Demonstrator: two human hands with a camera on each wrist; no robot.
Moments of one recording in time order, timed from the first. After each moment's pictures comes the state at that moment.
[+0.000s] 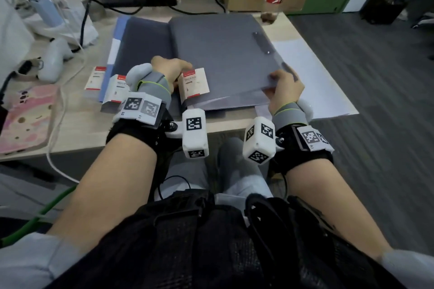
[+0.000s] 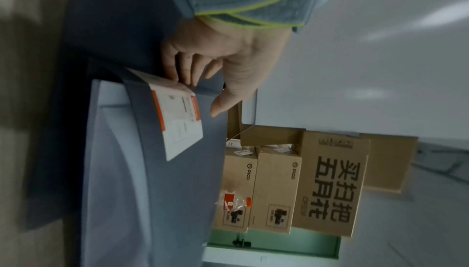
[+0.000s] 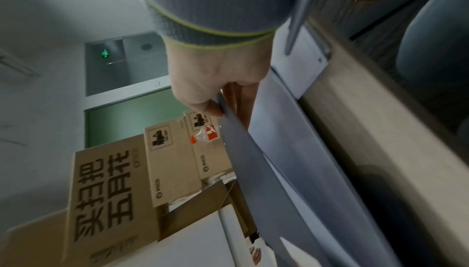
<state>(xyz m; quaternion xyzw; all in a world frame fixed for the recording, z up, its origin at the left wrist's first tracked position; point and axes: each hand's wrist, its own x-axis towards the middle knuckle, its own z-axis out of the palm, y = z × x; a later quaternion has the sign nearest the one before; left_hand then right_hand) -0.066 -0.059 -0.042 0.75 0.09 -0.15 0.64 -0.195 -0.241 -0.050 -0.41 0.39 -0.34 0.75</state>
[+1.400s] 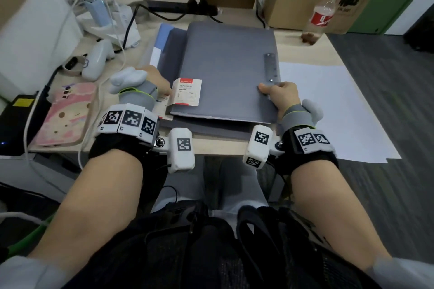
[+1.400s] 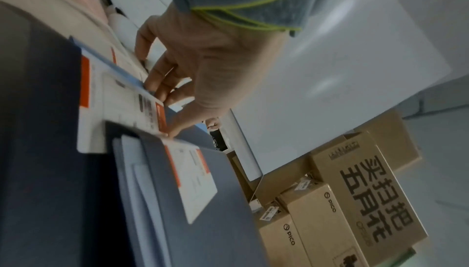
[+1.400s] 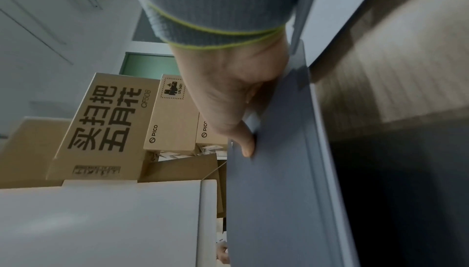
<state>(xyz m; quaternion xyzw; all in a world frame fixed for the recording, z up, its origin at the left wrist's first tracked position) -0.037 0.029 -0.020 0.98 0.05 -0.14 0.13 -0.109 -0.233 -0.072 -0.71 0.35 -0.10 0.61</state>
